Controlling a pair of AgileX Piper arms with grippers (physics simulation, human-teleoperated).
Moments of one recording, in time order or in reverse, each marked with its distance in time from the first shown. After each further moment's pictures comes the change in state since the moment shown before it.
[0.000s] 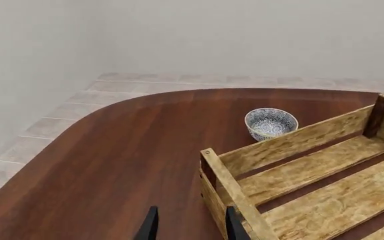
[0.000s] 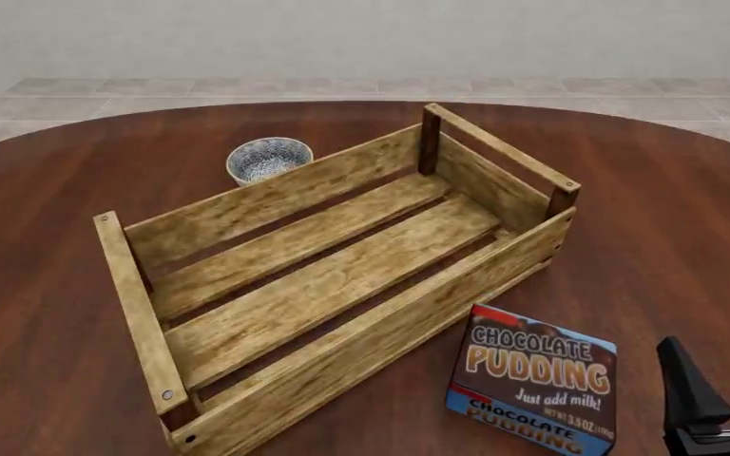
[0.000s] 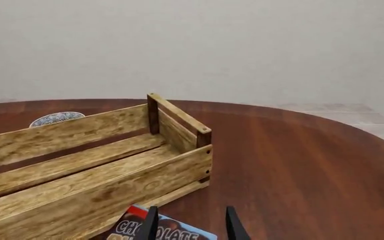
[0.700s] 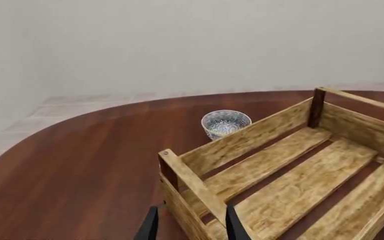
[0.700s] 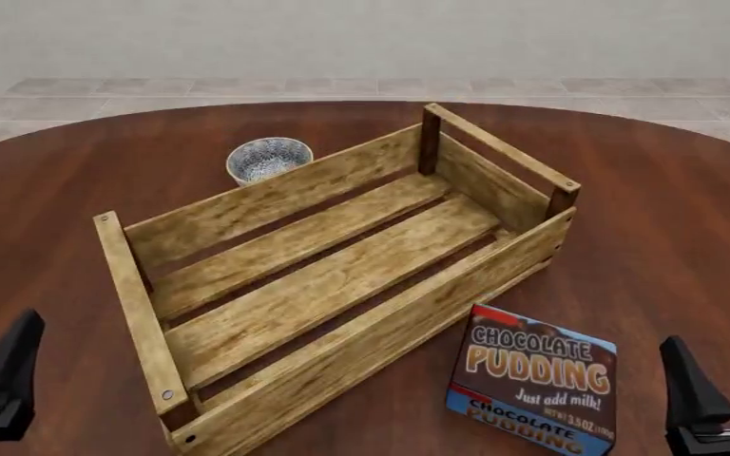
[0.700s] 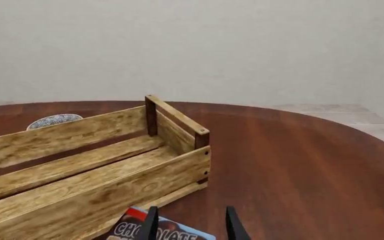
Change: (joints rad) left arm -0.208 -0.085 0.225 -0.212 -0.010; right arm -0.010 -0.002 0.000 -0.005 0.003
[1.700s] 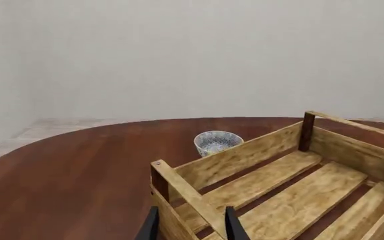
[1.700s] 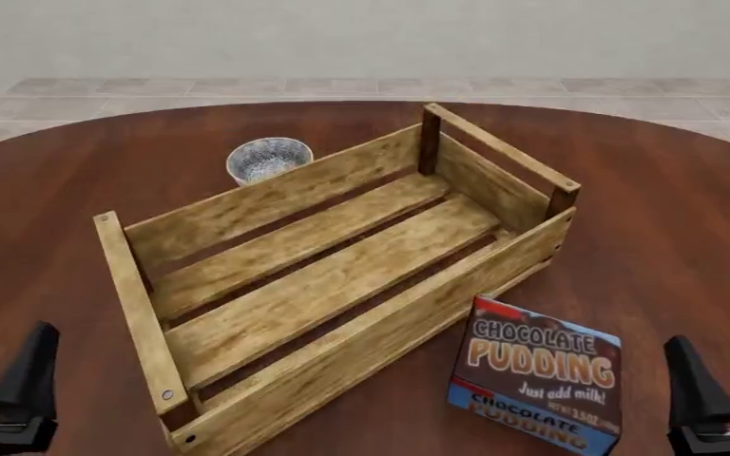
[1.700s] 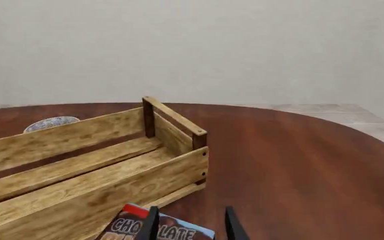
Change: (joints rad) left arm -0.019 -0.050 0.194 -0.283 -0.053; right arm -0.013 -0.005 0.001 -0.002 0.006
